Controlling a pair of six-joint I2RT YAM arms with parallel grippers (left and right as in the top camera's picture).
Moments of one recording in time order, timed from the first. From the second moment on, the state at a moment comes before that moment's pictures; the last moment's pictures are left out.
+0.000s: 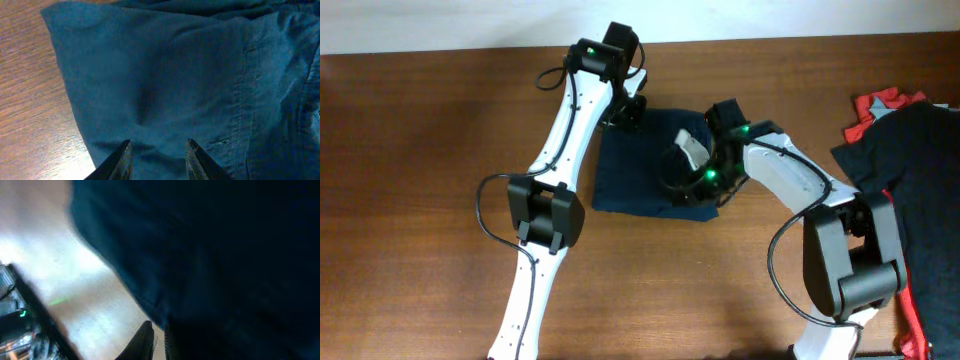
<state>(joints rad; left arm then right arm) -0.37 2.68 2.79 -1.50 0.13 -0.03 0.27 1.94 1.33 -0.85 -0.62 -0.11</state>
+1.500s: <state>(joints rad) -0.37 2.87 2.95 -1.40 0.20 -0.02 0.20 2.19 1.49 -0.87 -0.64 0.12</state>
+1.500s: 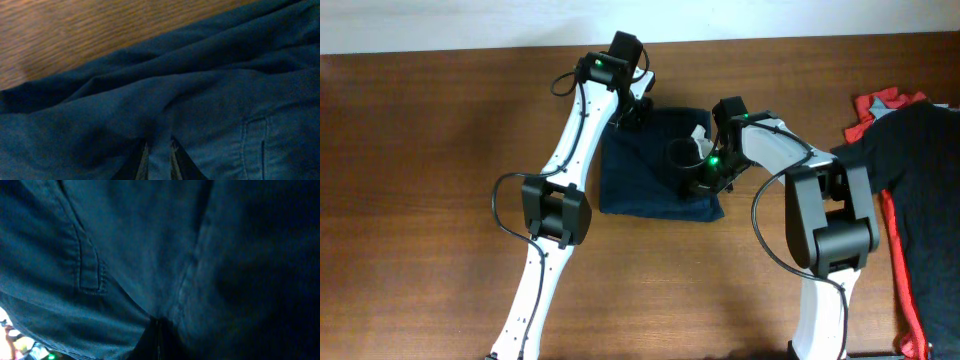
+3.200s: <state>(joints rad) -0.37 2.53 2.56 -1.69 0.35 0.05 0.20 2.27 1.68 -0.57 -0.32 0.08</state>
